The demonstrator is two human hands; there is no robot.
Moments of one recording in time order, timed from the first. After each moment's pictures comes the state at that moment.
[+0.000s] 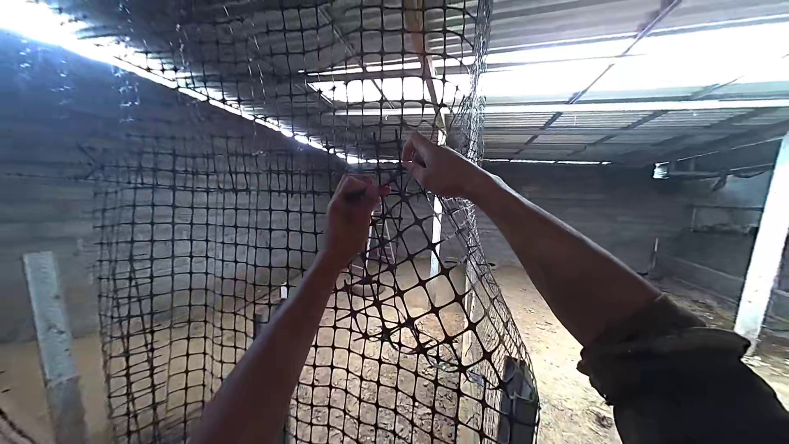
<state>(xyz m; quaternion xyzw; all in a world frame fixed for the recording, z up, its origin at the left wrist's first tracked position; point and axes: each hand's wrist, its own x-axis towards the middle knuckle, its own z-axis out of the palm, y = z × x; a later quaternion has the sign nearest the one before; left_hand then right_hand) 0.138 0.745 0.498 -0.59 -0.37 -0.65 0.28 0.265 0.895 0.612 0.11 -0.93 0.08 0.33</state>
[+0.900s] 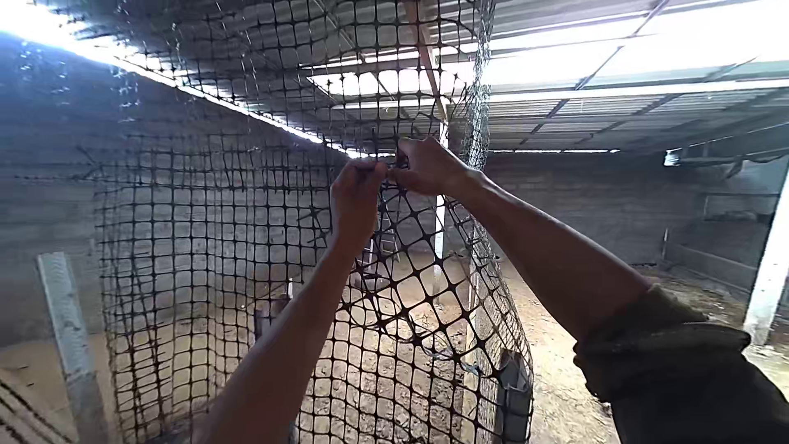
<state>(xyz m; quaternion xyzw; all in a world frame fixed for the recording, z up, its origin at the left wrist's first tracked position) 0.164 0.765 0.517 -0.52 -0.41 -0.67 0.34 0.248 0.894 0.608 0.08 -0.92 -0.02 0.38</state>
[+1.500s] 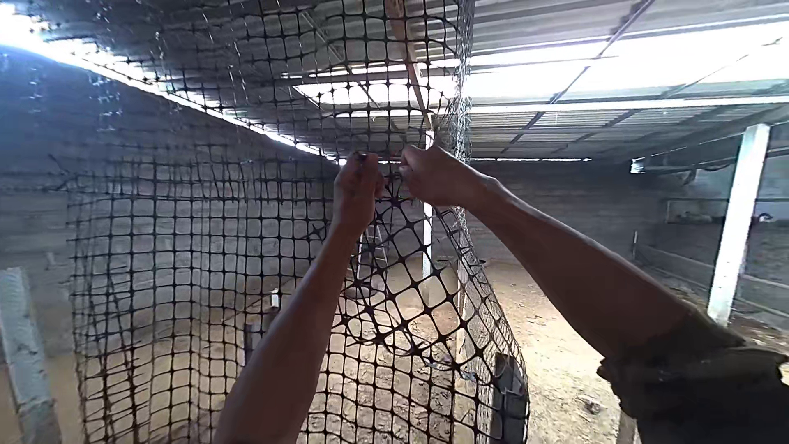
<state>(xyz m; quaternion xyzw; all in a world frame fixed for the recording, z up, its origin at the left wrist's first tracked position) 0.144 0.775 0.546 -0.60 -0.35 -0.65 0.31 0.297 0.868 0.606 0.02 -0.94 -0.03 0.35</state>
